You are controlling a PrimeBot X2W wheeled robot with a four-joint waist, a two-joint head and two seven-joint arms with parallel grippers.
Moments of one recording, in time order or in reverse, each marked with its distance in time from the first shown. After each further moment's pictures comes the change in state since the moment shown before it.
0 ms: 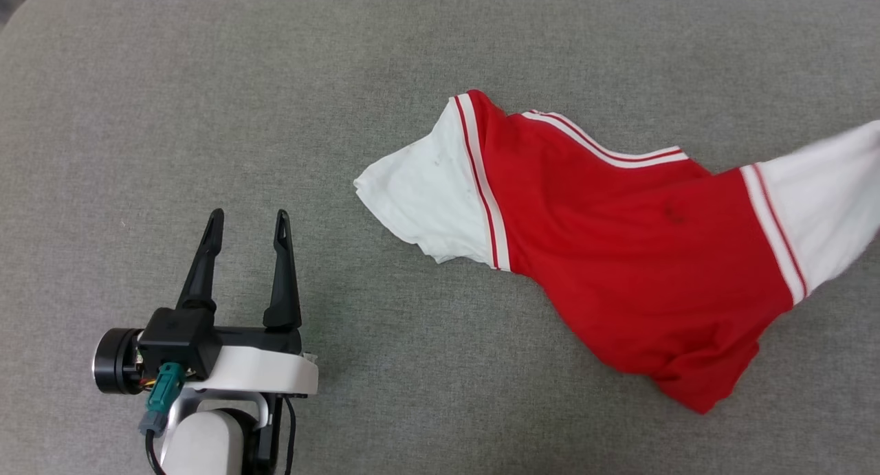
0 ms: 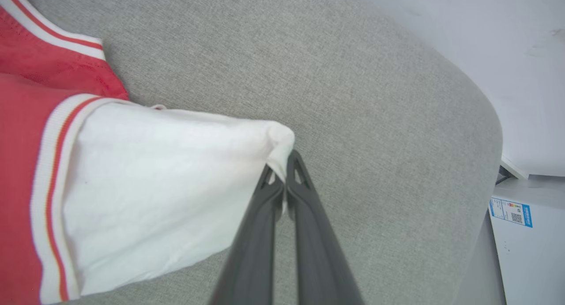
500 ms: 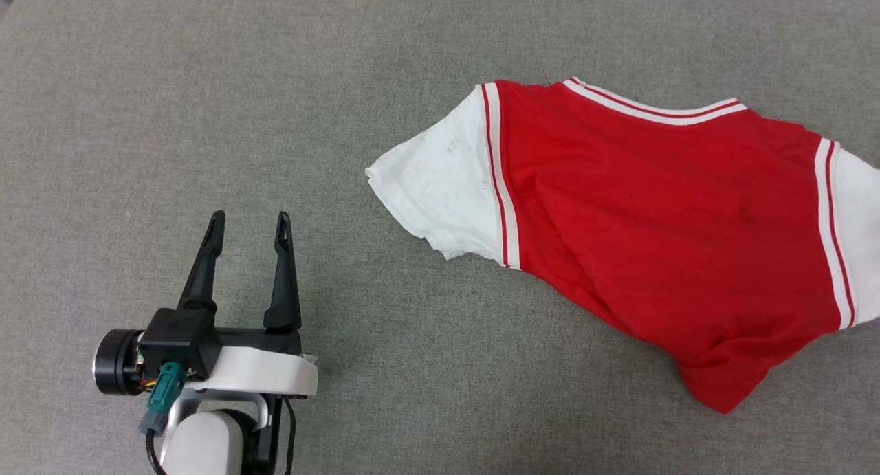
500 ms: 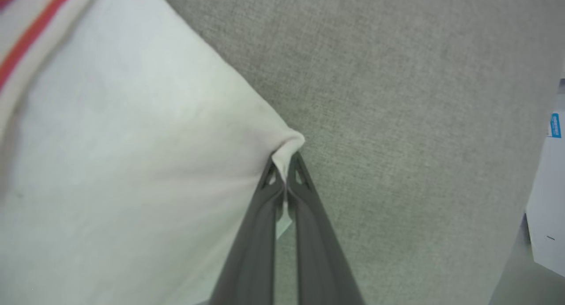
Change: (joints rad) left arm -0.001 0.000 0.001 0.007 0.002 -0.003 0.000; right arm 0.135 0.080 -0.077 0.312 -0.113 -0.001 -0.121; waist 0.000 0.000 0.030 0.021
